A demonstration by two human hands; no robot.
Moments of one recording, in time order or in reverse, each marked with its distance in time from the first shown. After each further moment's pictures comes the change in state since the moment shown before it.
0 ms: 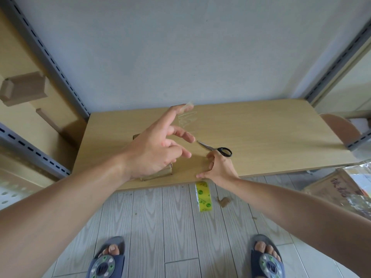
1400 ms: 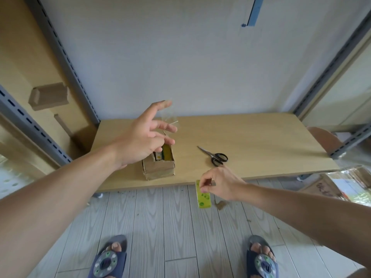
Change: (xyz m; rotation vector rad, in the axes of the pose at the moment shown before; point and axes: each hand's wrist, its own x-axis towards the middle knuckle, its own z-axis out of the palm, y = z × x) left_hand -0.031 0.001 -0.035 -0.007 0.149 -0.004; right_hand -0.085 -0.044 -0.052 -0.196 -0.293 -0.405
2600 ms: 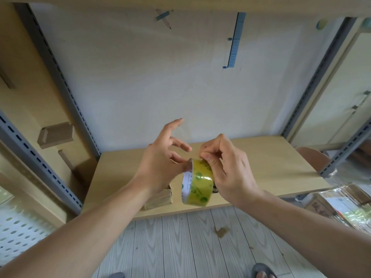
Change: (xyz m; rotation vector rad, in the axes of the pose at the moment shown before) left_hand 0.001 0.046 0.040 -0.029 0.185 0.266; right_hand -0.058 -0.112 -0.095 0.297 0.851 -0.439
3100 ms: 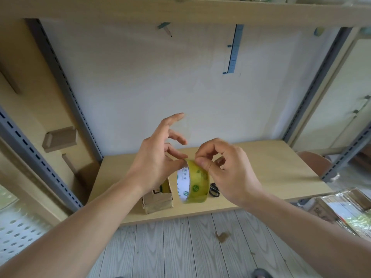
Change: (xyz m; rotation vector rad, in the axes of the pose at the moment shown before) left_hand -0.001 0.015 -0.017 0.143 -0.018 0.186; right_hand 0.010 -0.018 -0.010 0.034 -0.086 0.268
